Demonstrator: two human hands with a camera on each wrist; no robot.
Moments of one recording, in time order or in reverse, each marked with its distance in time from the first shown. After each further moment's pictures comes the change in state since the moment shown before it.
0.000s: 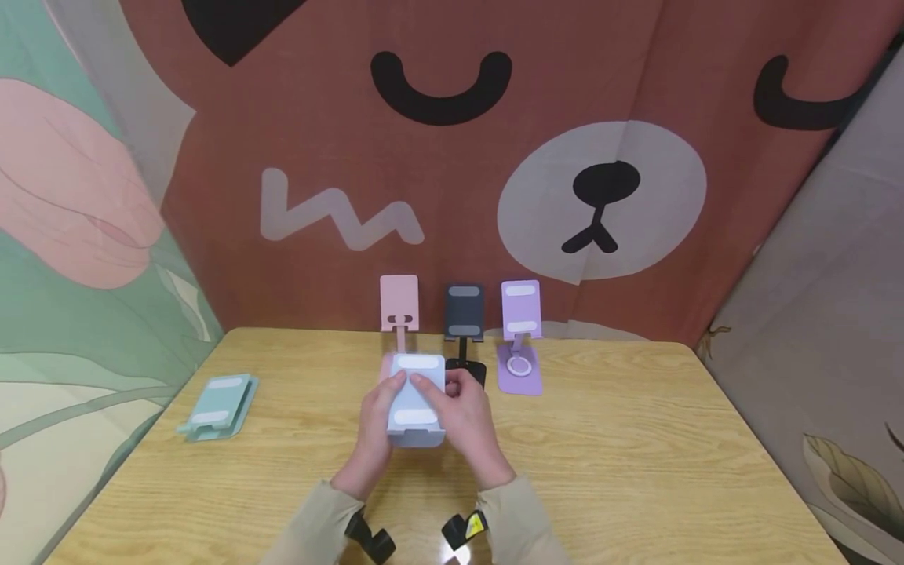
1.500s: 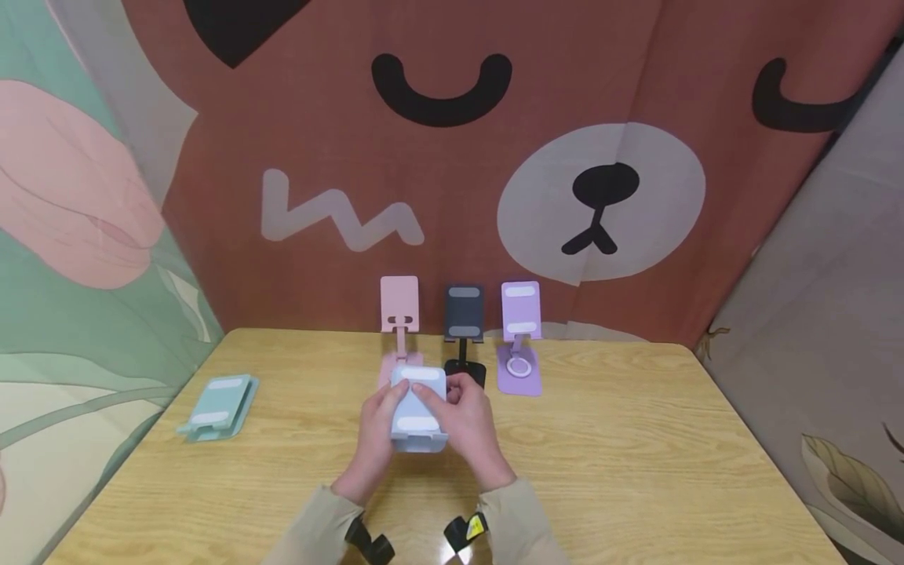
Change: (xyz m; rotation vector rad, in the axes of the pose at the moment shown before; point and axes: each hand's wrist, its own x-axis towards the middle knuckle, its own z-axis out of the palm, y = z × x) left_hand -0.003 -0.009 0.000 -0.066 -0.020 0.034; right_hand 0.003 0.012 0.001 -0.047 0.001 -0.039
